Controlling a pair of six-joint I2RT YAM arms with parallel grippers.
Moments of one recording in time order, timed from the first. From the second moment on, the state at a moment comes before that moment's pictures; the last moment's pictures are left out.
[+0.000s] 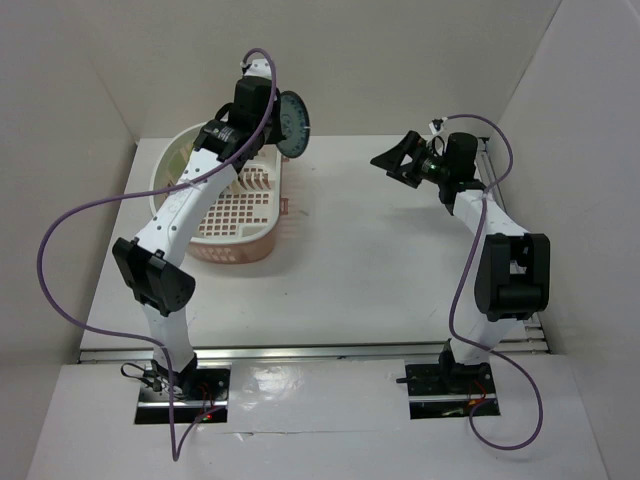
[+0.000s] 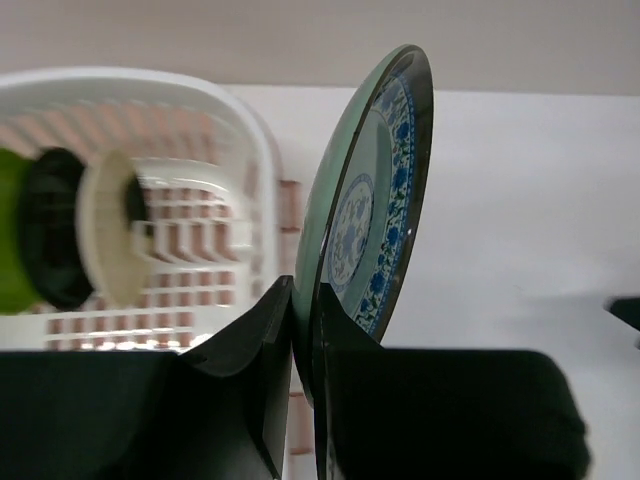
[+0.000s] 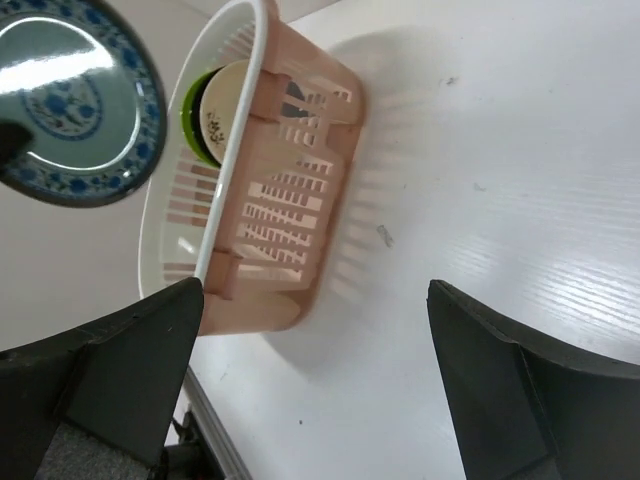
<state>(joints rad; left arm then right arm) -0.46 1.90 2.17 -0.73 -0.29 -0.34 0.00 1.69 1.22 0.18 -0.75 0.70</state>
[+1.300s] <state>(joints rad) -0.37 2.08 1.95 -0.52 -0.76 -0.12 0.00 1.99 1.13 0.45 -0.92 0.92</state>
